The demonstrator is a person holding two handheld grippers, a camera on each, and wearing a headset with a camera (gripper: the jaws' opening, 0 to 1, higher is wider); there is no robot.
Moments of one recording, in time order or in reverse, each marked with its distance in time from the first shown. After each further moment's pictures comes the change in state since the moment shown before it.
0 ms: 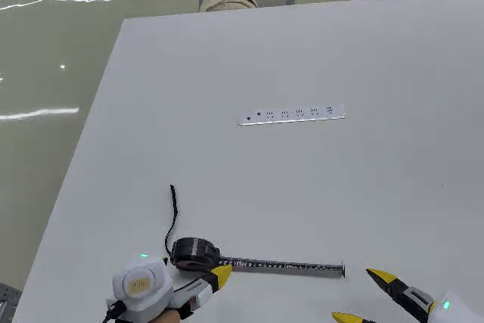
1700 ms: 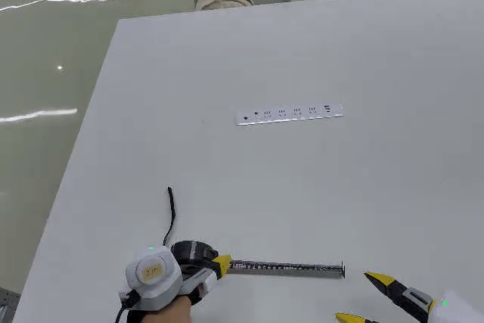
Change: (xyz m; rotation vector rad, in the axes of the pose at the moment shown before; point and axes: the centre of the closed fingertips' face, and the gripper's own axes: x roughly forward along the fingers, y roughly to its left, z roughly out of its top) left arm 0.025 0.011 -0.001 -0.080 0.026 0.110; right arm 0.002 -0.005 -0.009 0.004 0.035 0.022
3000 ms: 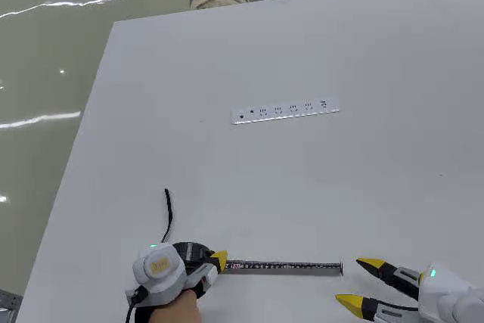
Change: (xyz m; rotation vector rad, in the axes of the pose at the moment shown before) left arm 0.008 0.006 -0.003 0.009 0.035 0.130; right arm 0.023 -0.028 -0.012 0.012 0.021 0.093
